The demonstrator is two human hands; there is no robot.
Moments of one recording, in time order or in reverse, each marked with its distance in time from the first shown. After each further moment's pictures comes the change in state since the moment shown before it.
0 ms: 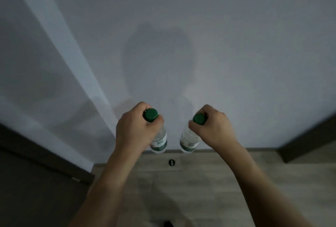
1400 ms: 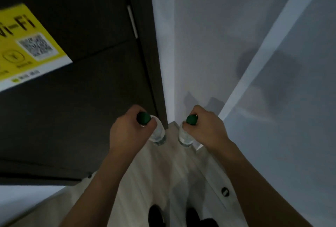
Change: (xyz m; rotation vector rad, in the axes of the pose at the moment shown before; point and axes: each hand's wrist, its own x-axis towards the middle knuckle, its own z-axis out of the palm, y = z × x) left_hand -0.058 -0.224 -0.125 0.283 0.544 -0.795; right_hand 0.073 -0.189 0.324 -0.059 -0.852 -0.772
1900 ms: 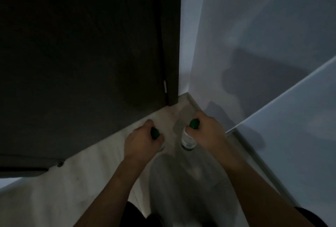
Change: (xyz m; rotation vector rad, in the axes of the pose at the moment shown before) left_hand -0.028 -0.381 0.402 0.157 -0.269 -0.152; right_hand 0.104 0.296 0.426 -0.054 -0.156 0.094
